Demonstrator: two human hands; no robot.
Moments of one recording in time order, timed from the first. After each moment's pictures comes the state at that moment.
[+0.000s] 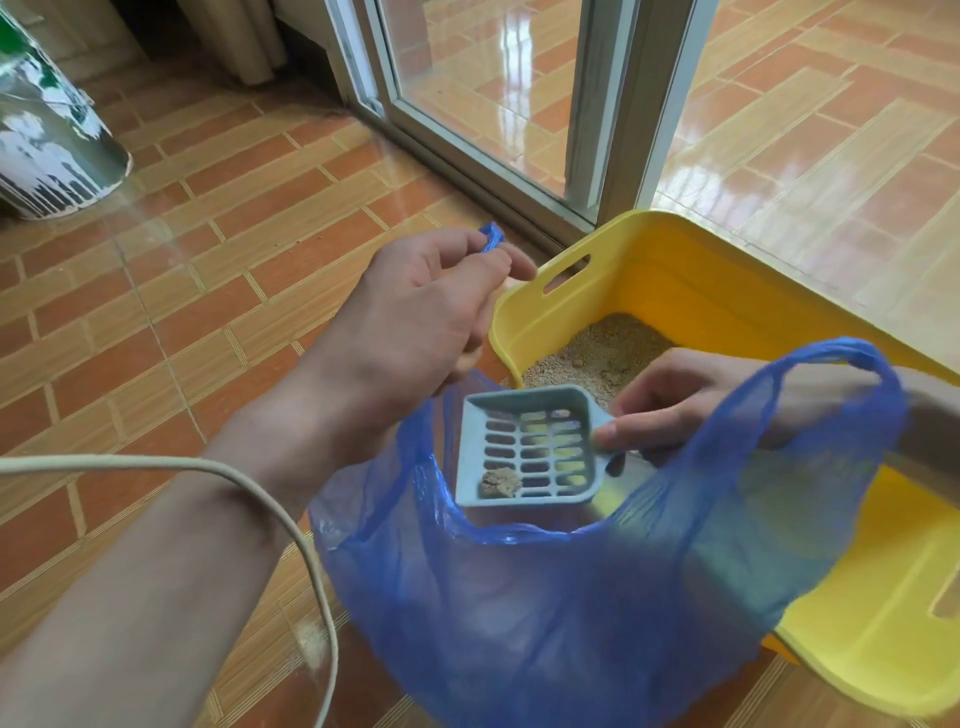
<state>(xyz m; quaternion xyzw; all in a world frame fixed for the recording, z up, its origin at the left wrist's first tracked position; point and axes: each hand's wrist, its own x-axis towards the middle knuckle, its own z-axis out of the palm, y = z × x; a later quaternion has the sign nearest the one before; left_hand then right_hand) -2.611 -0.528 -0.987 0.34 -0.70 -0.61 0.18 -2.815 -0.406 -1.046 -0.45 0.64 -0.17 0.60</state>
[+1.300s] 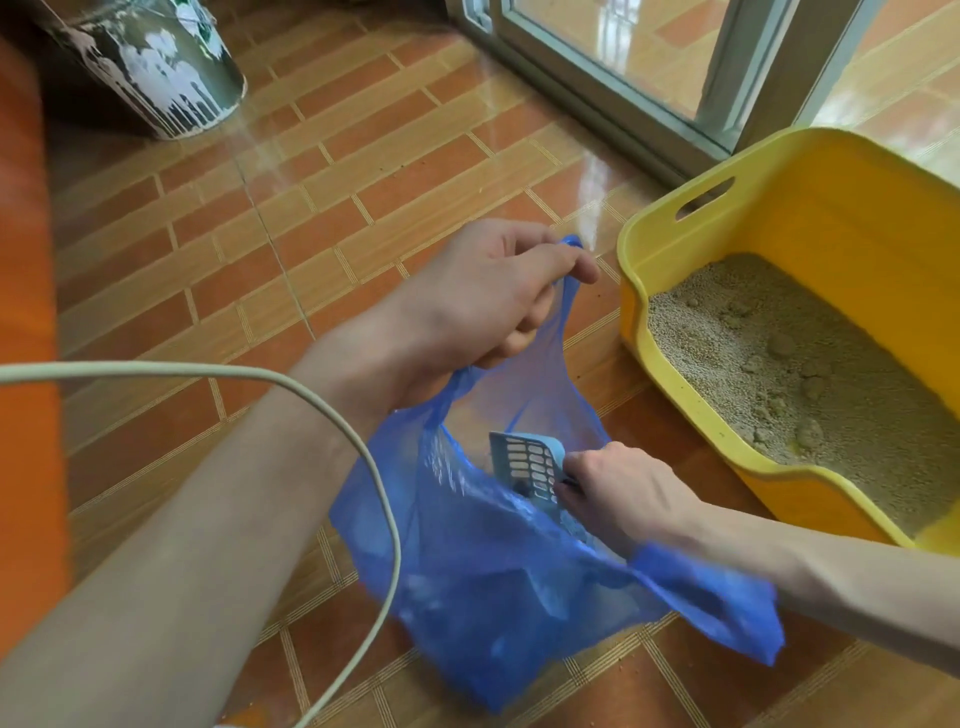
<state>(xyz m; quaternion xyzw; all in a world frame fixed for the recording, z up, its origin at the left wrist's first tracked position) -2.539 -0.538 -1.005 0.38 -0.70 -0.60 0.09 -2.640 -0.405 -1.175 -0.64 0.73 0.01 0.25</state>
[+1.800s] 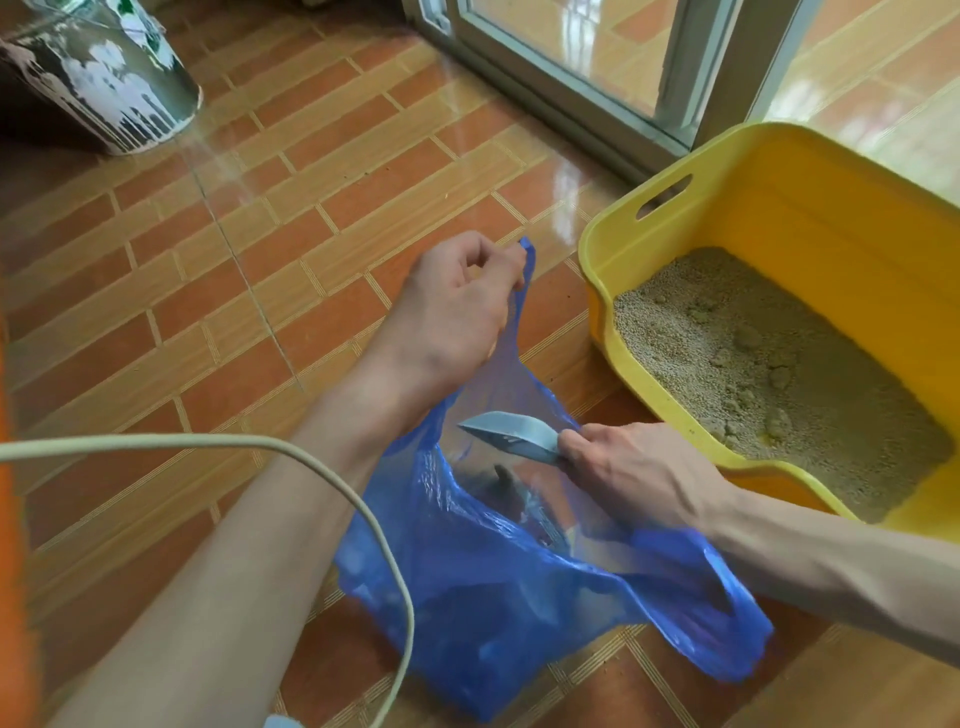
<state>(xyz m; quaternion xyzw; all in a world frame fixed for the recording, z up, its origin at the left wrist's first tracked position) -2.554 -0.541 -1.038 0.43 -0.70 -0.54 0.18 -2.681 -0.398 -1.160 -0.74 0.66 0.04 0.12</state>
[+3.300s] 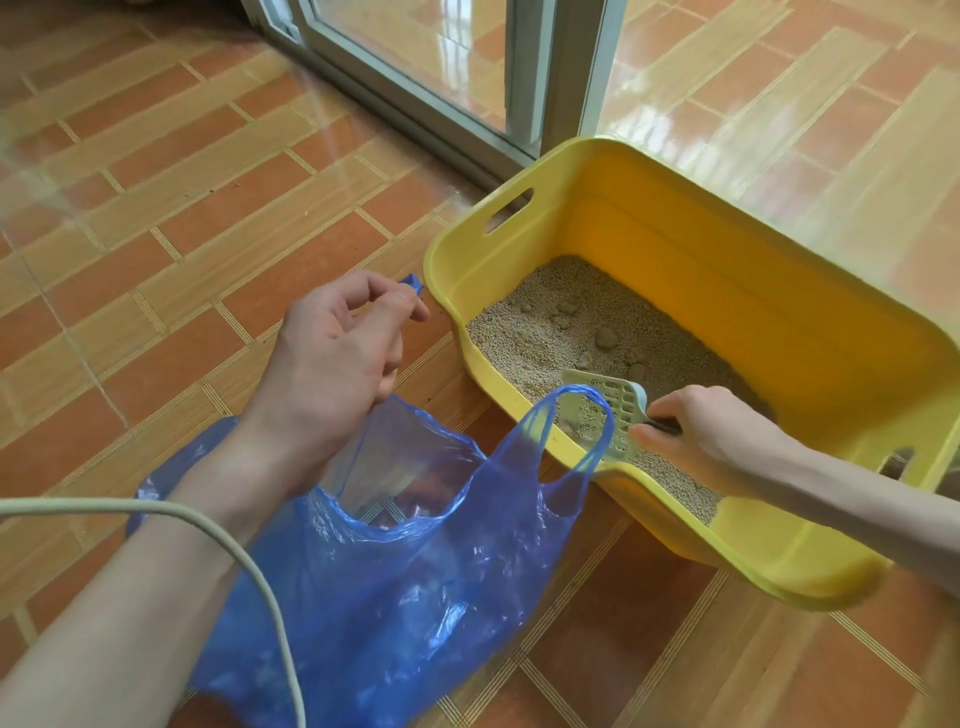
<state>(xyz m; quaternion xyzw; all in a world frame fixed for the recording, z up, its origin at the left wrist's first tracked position) -2.594 -0.518 -1.064 0.39 -0.67 -0.59 0.23 -2.829 -0.319 -1.158 -0.46 0.85 -0.05 0.25</state>
